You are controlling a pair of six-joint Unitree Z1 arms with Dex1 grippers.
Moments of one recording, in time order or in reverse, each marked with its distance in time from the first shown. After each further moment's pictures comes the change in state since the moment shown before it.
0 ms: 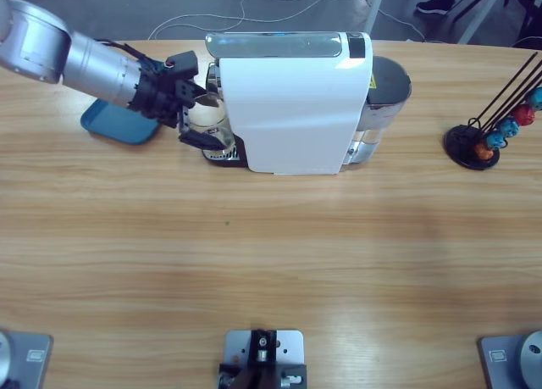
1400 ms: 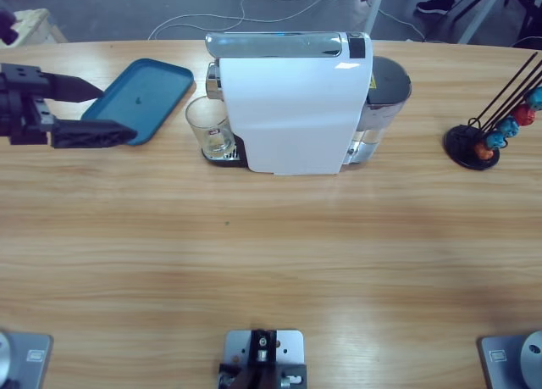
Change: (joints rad) arm 0 -0.036 -0.683 0.367 0.010 0.248 -0.590; arm 1 -0.350 1.055 -1.207 0.369 0.380 -0.214
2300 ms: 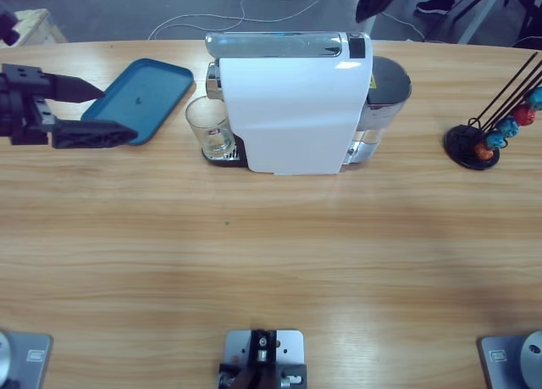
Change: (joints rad) arm 0 0.000 0.002 0.000 0.000 0.003 0.000; arm 1 -0.024 0.059 0.000 0.001 -0.012 0.003
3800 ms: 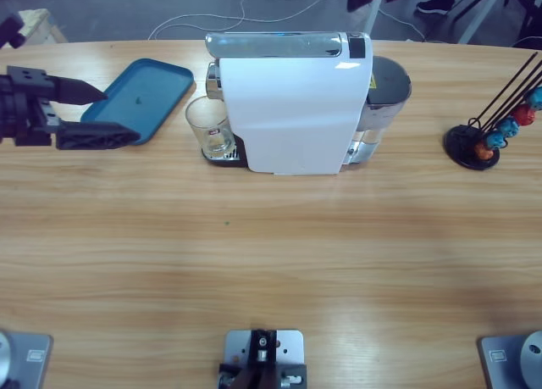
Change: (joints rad) arm 0 0.000 0.012 0.000 0.000 0.001 -0.001; arm 1 0.018 -0.035 -0.035 0.043 -0.014 0.012
